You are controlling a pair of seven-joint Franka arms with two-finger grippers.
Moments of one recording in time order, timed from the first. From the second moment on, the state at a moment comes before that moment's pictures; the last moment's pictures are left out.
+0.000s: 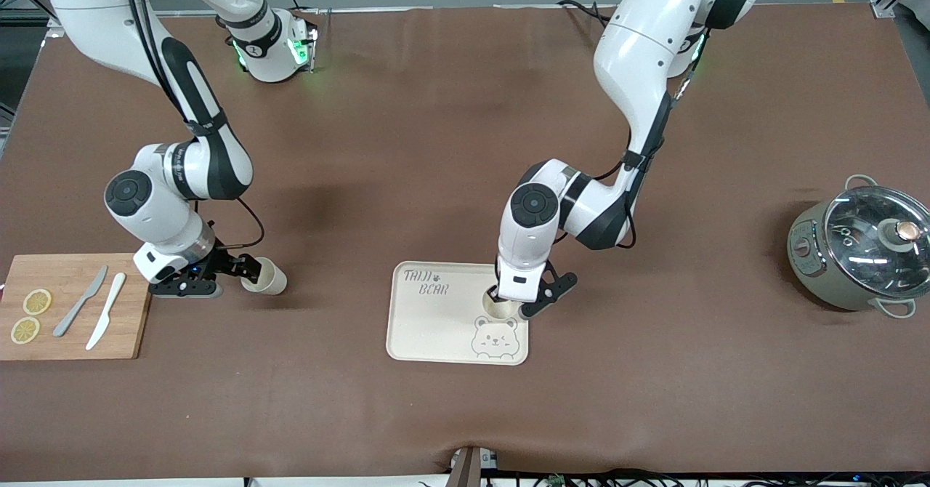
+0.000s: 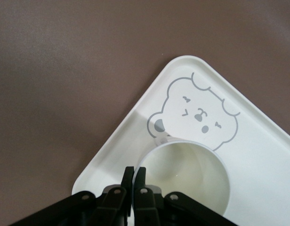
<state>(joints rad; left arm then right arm) -0.65 0.87 0.06 -1.31 0.04 2.36 -1.26 0.14 0.43 -0.09 -2.07 0.04 2.65 0.03</state>
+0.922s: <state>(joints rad) -0.67 0.87 0.07 -1.31 0.06 2.35 -1.26 0.14 0.48 -0.09 -2.07 0.04 2.72 0.03</state>
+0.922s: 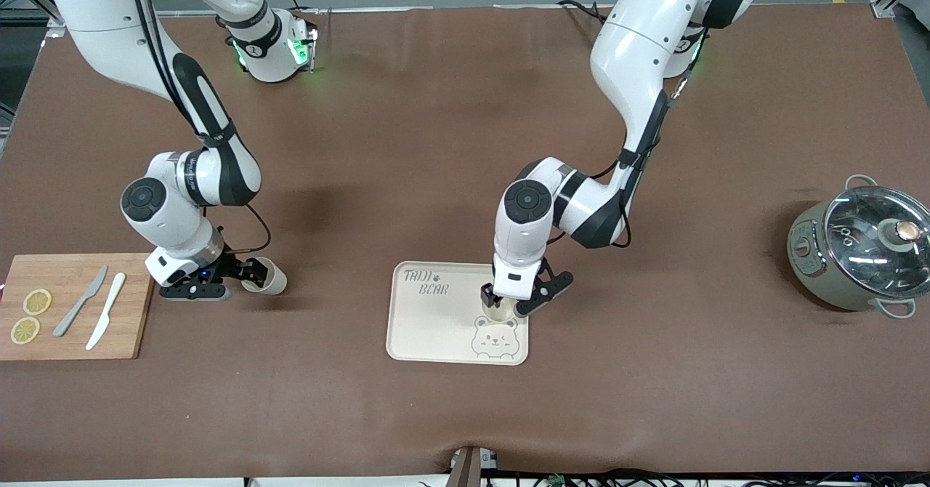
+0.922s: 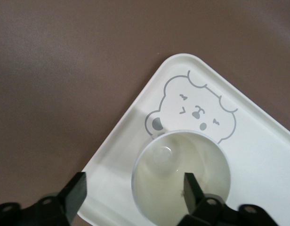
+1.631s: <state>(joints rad) -0.67 0.85 0.07 -1.29 0.06 2.27 -1.26 0.16 0.47 -0.09 -2.06 0.04 2.71 0.03</state>
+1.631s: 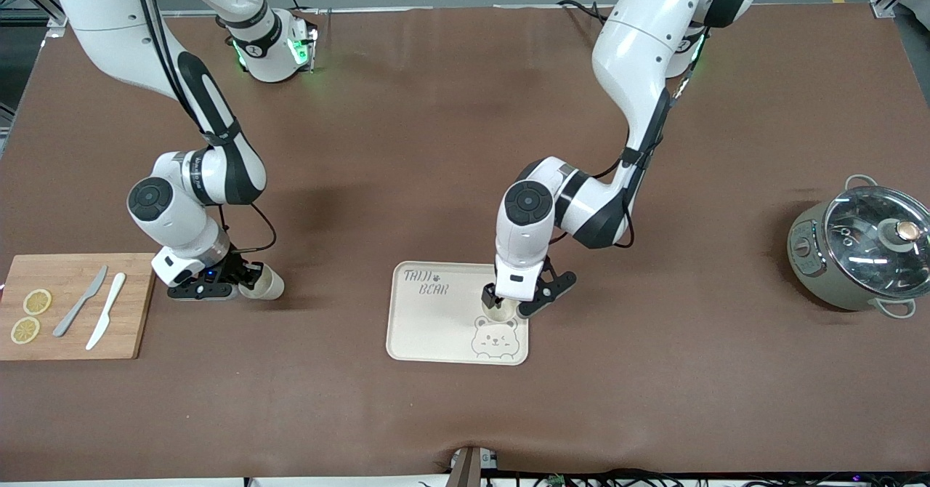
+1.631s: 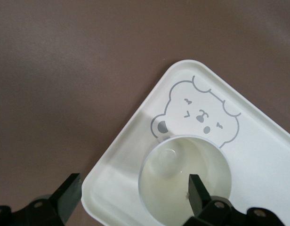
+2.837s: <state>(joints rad) -0.41 0.55 0.08 -1.28 -0.02 1.88 -0.72 0.28 0.33 -0.08 -1.91 0.05 2.30 0.22</state>
